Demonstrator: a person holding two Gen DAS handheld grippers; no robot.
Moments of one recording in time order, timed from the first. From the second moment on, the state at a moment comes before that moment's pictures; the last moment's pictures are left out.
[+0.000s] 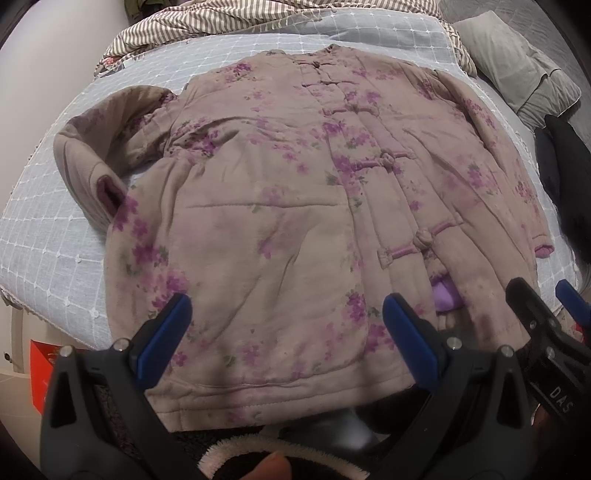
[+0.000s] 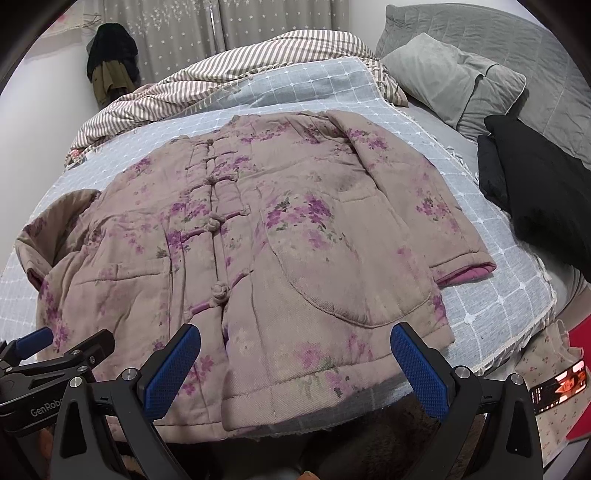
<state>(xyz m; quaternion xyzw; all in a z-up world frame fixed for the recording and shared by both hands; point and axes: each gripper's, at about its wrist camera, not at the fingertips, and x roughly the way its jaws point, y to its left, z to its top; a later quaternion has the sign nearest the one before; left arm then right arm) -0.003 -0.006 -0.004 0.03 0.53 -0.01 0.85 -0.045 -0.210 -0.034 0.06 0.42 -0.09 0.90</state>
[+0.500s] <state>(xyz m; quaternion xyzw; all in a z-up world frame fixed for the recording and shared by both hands) -0.003 -0.006 -0.003 0.02 0.53 -0.01 0.85 -0.043 -0.206 -0.034 0.06 0.42 -0.08 0.90</state>
